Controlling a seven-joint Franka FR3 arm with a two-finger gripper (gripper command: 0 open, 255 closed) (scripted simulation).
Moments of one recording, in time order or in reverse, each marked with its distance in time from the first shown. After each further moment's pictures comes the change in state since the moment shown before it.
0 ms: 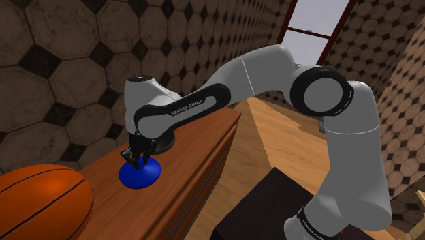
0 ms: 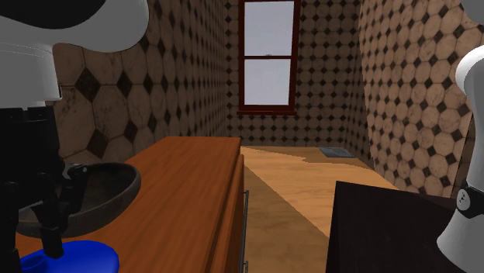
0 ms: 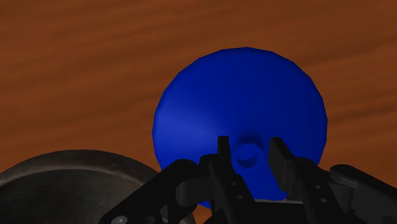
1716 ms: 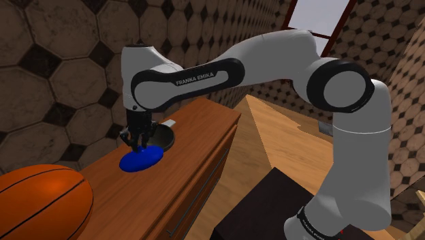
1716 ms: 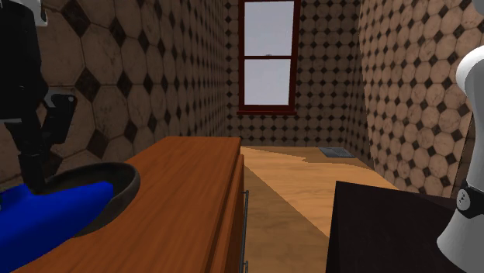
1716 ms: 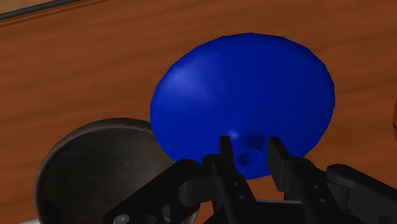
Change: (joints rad) arm -0.013 -0.101 0.023 0.079 0.036 -0.177 -0.014
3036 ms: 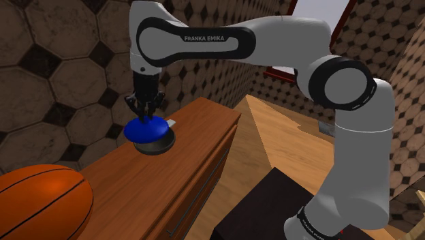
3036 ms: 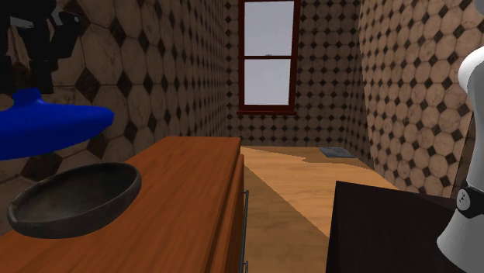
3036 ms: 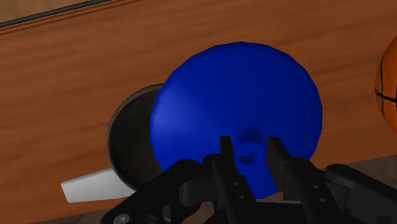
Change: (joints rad) arm -0.047 -0.026 -0.010 0.217 0.022 -0.243 -0.081
